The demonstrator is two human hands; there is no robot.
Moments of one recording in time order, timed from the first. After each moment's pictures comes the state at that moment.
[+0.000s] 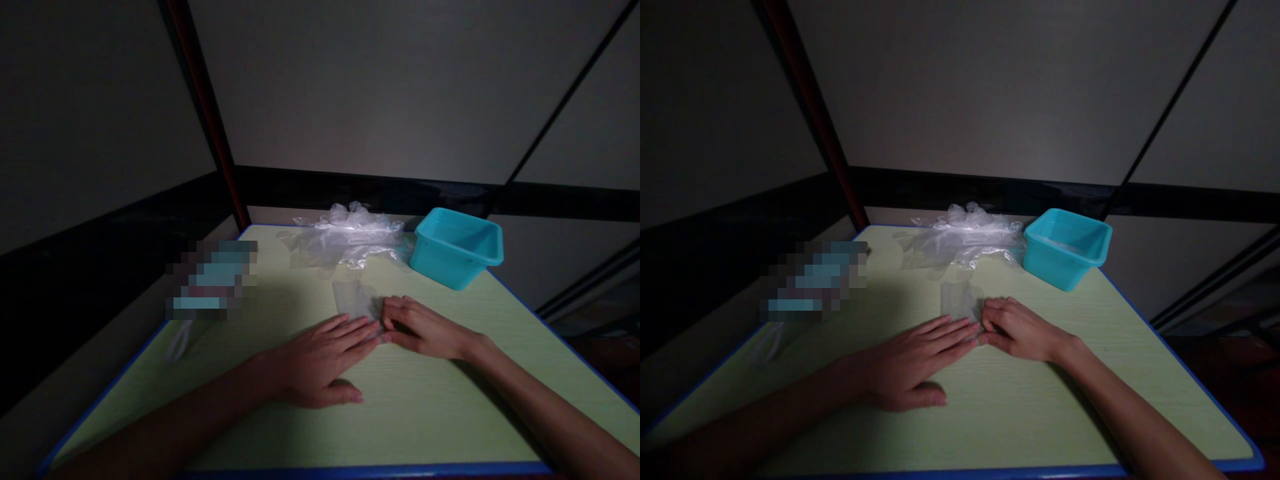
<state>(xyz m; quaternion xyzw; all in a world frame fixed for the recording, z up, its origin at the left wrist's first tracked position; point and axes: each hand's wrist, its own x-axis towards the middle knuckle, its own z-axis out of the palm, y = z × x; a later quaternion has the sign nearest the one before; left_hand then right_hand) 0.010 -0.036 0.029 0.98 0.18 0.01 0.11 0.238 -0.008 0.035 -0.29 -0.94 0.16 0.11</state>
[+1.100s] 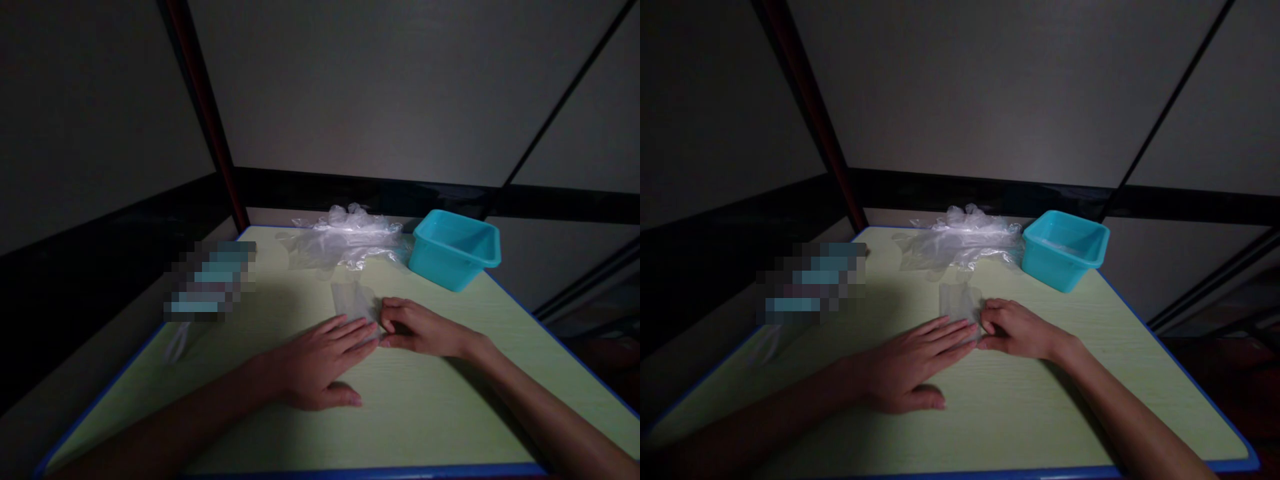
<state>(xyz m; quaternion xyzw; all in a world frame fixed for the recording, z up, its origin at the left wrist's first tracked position) 0.009 -0.035 0.025 0.97 0.18 0.05 0.13 0.238 -0.004 0.038 -0.30 -0.93 0.19 0.10</state>
